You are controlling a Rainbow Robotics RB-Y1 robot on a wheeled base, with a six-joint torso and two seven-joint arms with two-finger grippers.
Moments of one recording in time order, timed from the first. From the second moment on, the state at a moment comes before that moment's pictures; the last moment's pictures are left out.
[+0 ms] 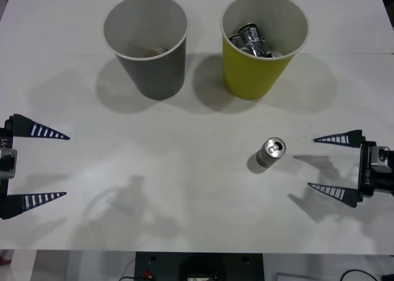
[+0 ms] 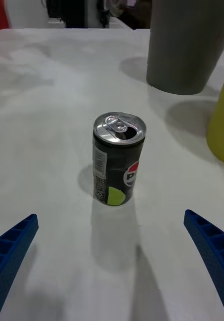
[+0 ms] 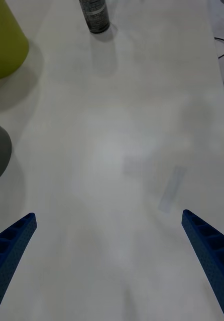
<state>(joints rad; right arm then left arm) -0.25 -0.83 0.14 -0.93 0.93 -1.38 0.68 0.26 1.13 0.26 -2.01 -1.31 -1.13 -0.09</state>
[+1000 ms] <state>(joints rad) -0.43 -0.58 0.14 -0.59 0.93 -1.42 0.78 0.26 1.13 0.26 -2.01 -1.31 -1.13 -0.09</state>
